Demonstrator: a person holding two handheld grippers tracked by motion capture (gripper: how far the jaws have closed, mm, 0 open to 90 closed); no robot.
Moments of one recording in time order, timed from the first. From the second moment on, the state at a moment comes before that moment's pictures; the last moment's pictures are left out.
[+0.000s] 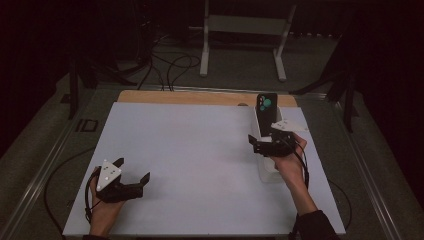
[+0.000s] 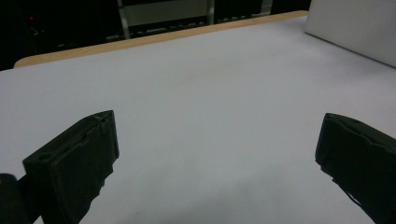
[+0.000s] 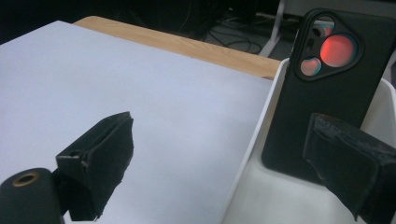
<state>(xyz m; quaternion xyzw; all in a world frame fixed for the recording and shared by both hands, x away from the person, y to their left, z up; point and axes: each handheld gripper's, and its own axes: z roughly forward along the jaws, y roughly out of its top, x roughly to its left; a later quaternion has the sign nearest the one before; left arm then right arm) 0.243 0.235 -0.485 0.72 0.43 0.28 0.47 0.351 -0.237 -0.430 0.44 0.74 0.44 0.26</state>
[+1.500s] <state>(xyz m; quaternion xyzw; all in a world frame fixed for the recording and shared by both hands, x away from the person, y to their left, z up) 0.238 0.234 -0.482 0.74 0.39 0.28 0.47 0.257 -0.258 -0.473 0.37 0.71 0.54 0.26</state>
